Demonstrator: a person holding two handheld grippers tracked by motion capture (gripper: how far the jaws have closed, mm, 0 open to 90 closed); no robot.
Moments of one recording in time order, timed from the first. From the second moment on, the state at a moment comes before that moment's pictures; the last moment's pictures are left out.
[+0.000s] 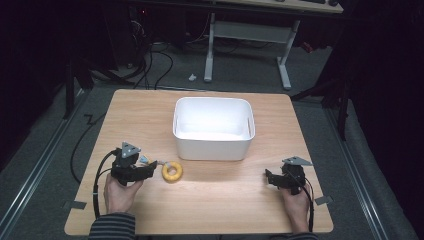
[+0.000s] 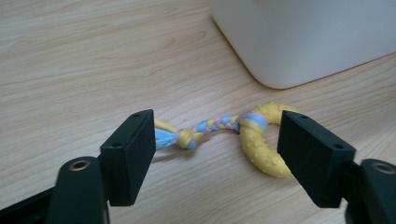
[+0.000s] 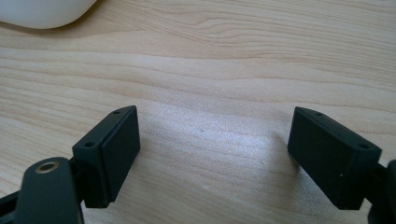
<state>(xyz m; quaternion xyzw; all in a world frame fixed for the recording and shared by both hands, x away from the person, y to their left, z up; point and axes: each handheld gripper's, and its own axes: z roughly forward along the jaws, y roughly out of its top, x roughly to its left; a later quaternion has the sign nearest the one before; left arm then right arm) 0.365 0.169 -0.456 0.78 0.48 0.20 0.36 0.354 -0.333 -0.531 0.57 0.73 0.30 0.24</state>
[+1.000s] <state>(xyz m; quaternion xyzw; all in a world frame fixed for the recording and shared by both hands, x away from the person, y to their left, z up) 0.386 0.120 -0.488 0.83 0.45 0.15 0.28 0.353 -0.333 -0.531 0.57 0.73 0.30 0.24</state>
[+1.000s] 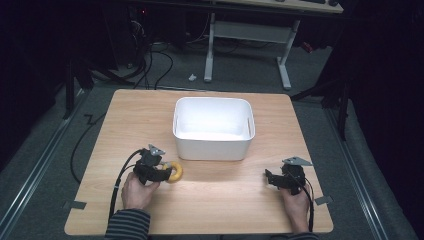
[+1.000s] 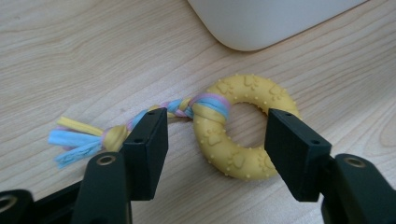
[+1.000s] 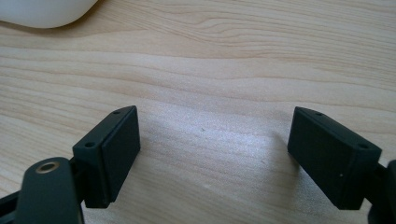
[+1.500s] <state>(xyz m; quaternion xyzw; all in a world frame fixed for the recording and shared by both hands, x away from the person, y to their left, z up) 0.396 0.112 -0.505 0.83 0.47 0.14 0.25 0.353 -0.333 -0.531 0.57 0.73 0.30 0.24</state>
